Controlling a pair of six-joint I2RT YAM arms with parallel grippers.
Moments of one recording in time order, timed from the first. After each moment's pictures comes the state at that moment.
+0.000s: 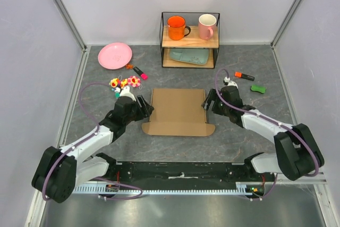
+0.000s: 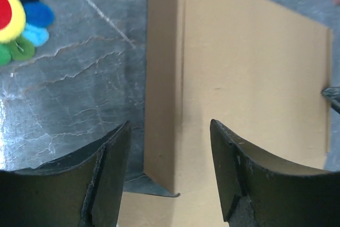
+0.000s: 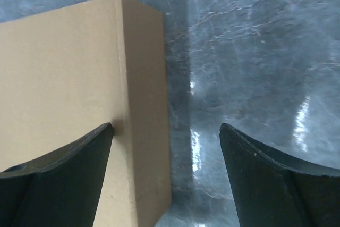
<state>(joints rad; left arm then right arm) -0.45 1.06 0.44 0.09 -0.03 -0.68 0.40 1.31 0.63 -0.03 0.03 0.61</state>
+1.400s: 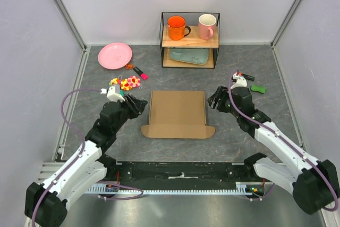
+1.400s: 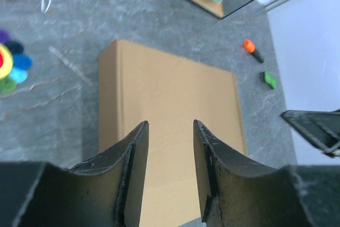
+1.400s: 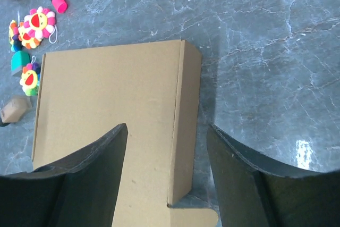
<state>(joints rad) -0.46 0.75 0.45 0.03 -0.06 -0.77 0.43 1.03 0.61 -0.10 0.04 0.60</state>
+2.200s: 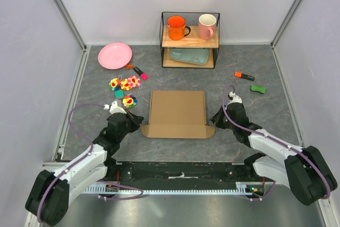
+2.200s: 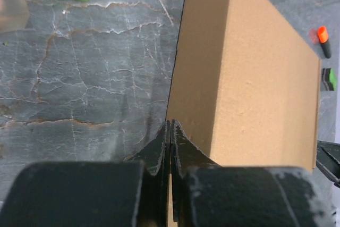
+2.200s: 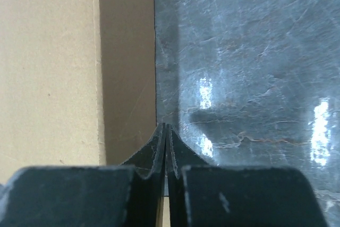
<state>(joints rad) -0.46 0.76 0.14 0.15 -0.14 -0.90 0.44 1.07 0.31 0.11 -0.02 0.69</state>
